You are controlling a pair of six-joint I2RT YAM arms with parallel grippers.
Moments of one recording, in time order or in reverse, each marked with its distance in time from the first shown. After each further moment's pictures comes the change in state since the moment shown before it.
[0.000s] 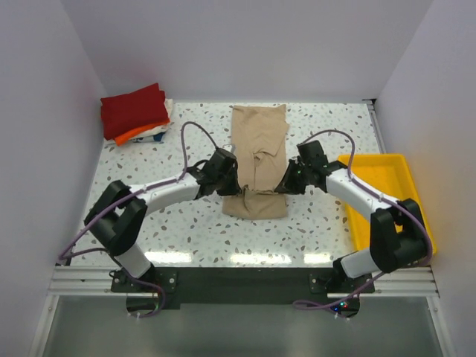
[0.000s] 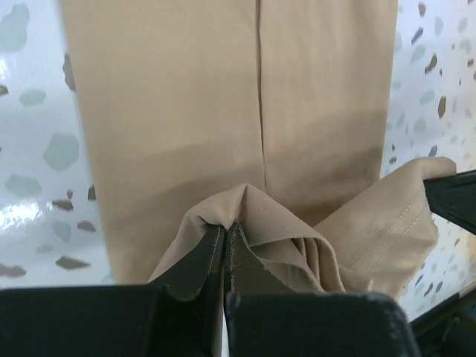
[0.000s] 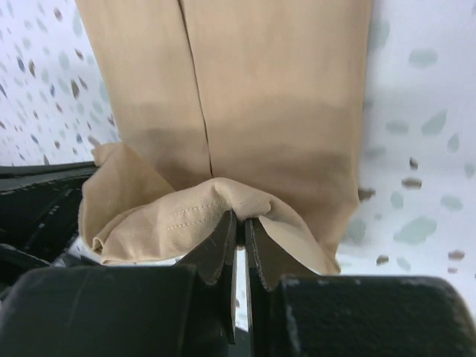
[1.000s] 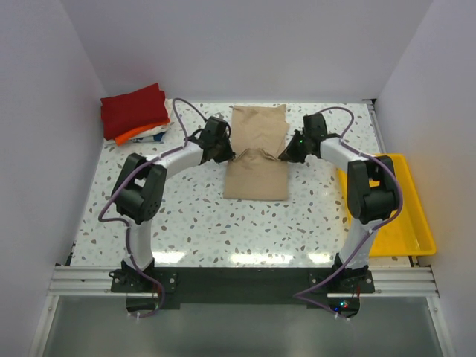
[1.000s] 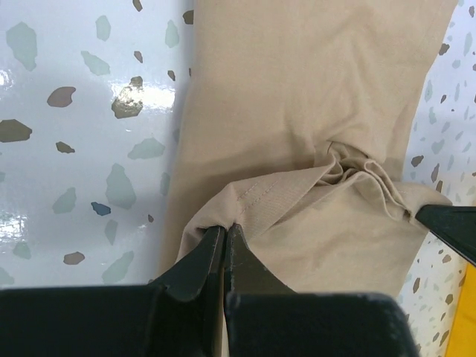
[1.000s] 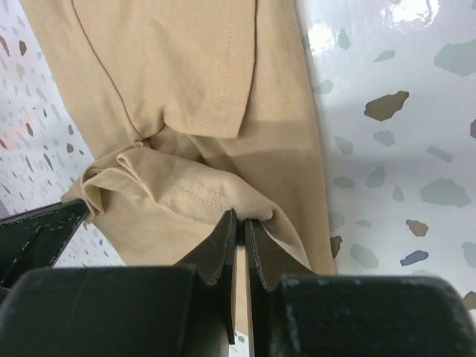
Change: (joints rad) left arm 0.239 0.366 0.406 0.006 -0.008 -0.029; right arm -0.185 0.467 0.398 0.137 0.004 0.002
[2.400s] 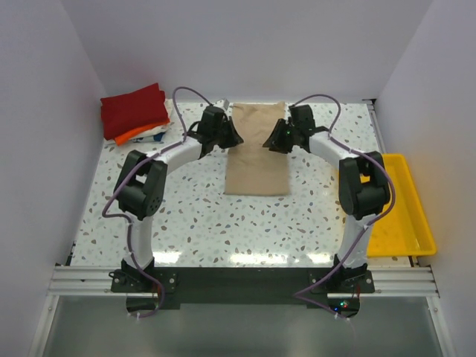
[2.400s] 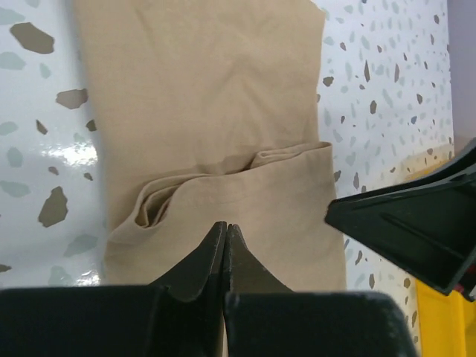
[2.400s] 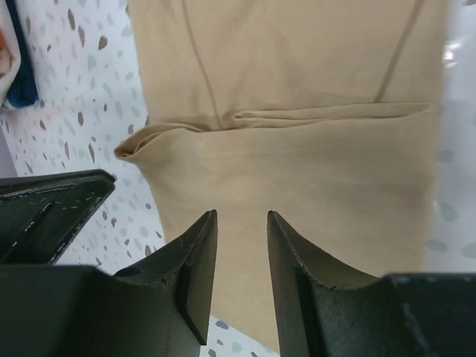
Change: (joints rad) left arm 0.040 0.045 0.072 0.180 0.165 0.108; right arm 0.053 0.057 0.124 0.055 -0.026 -0.045
